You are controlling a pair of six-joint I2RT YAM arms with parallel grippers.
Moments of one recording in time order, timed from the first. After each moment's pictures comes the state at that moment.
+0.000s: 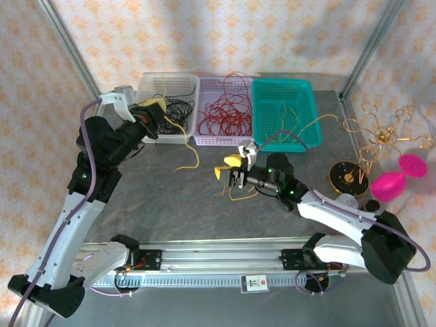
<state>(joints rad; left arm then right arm) -0.27 0.93 1.16 -0.14 0.24 -0.47 0.72 1.17 0.59 0.45 -0.43 0.39</state>
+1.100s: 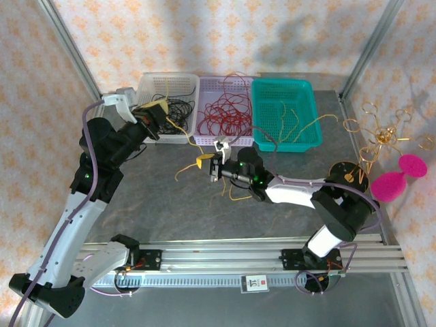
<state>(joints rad) -0.27 0.93 1.13 -0.12 0.23 -0.52 0.79 1.59 0.75 0.71 -0.37 0.47</state>
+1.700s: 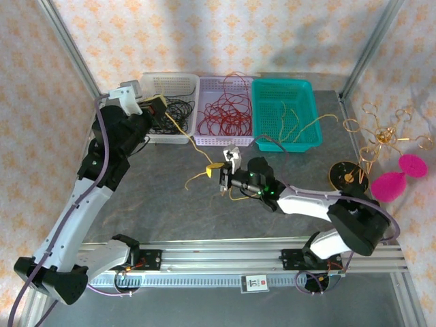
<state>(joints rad) -0.28 1.04 1.20 -0.21 0.04 -0.48 0.80 1.41 0.58 0.66 -0.31 0.44</state>
